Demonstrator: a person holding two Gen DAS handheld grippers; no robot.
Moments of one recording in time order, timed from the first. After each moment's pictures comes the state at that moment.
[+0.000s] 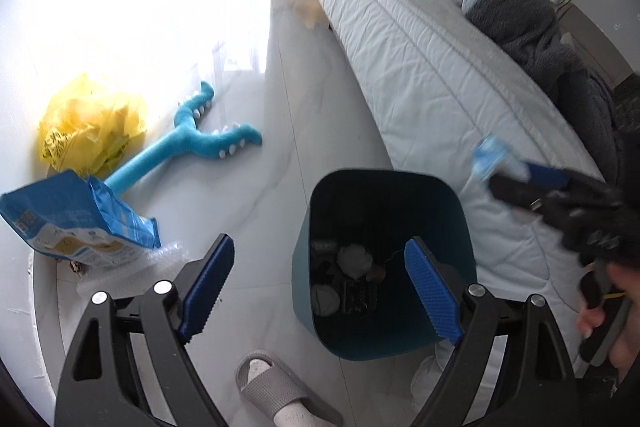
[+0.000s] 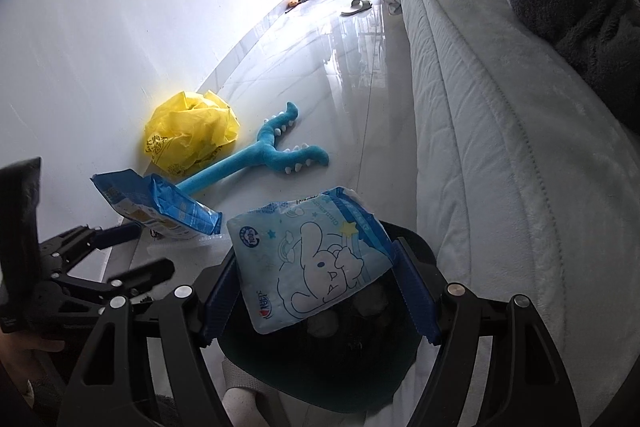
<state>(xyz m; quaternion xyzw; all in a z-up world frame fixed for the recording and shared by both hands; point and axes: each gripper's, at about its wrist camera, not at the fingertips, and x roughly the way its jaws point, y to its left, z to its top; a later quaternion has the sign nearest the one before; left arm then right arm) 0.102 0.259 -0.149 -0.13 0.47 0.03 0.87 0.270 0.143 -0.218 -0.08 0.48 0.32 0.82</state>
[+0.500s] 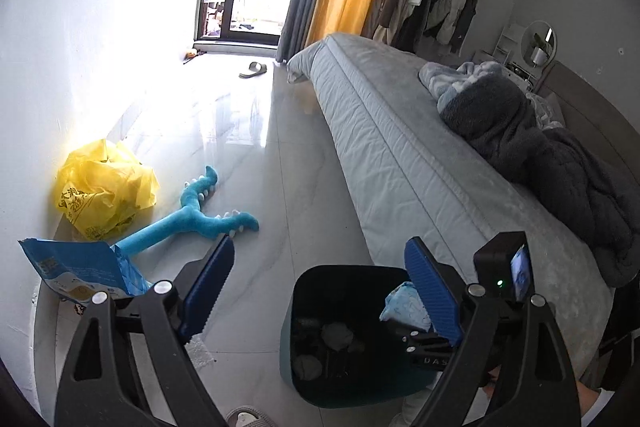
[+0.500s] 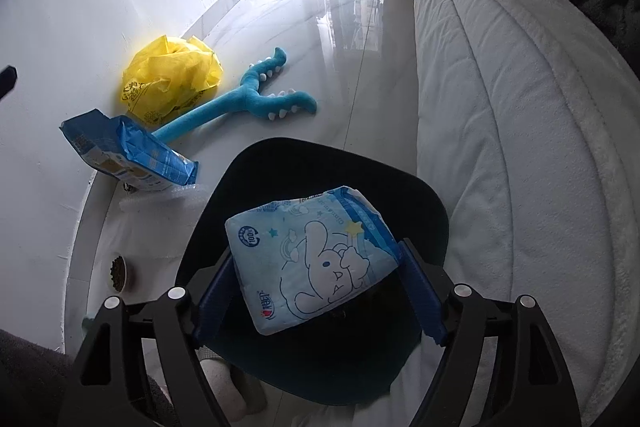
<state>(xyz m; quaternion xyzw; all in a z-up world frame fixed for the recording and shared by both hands) 0.095 0.253 -0.062 -0.14 0.34 0.05 0.93 0.260 0.154 -0.271 -0.14 0.52 0.30 0.79</state>
